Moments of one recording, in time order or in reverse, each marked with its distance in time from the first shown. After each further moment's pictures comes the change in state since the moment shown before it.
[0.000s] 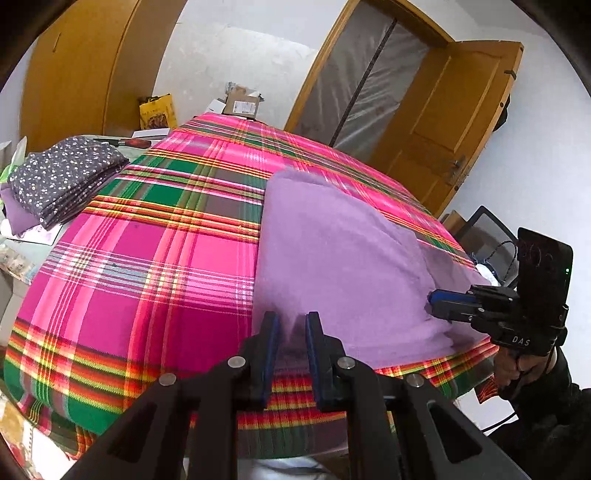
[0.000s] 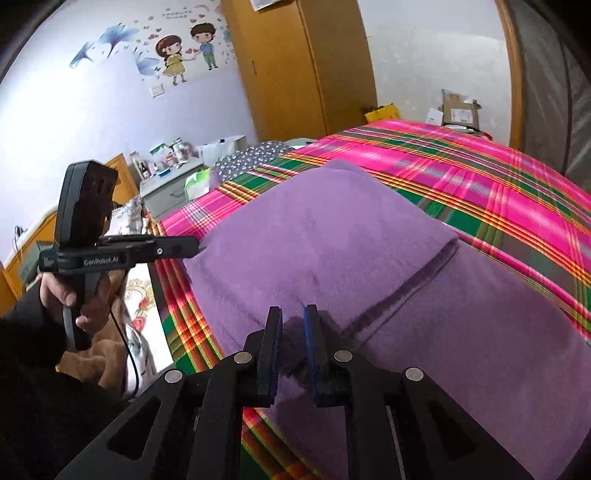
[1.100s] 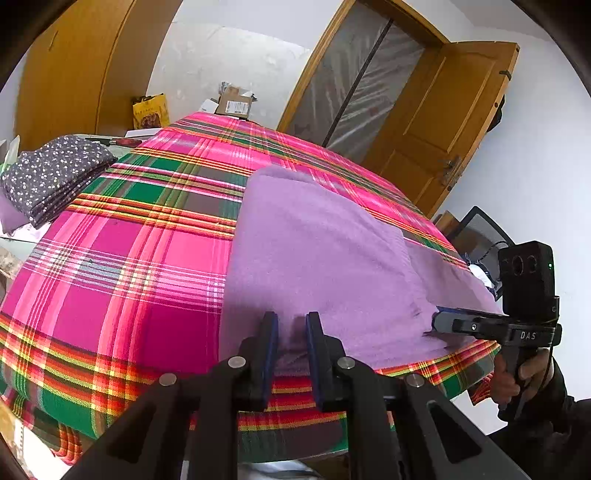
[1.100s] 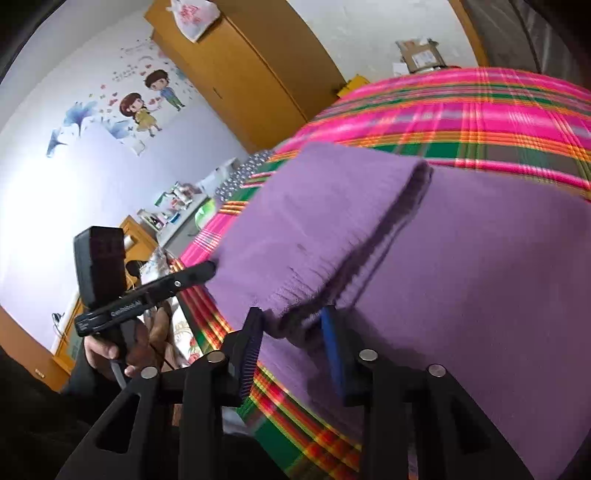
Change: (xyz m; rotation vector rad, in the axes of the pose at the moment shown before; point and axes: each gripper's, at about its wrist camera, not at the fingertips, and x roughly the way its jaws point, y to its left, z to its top) left arm 0.011 -0.016 -0.001 0.011 0.000 -0.022; right arm -0.007 -0.028 -0.022 0.331 -0.008 0.158
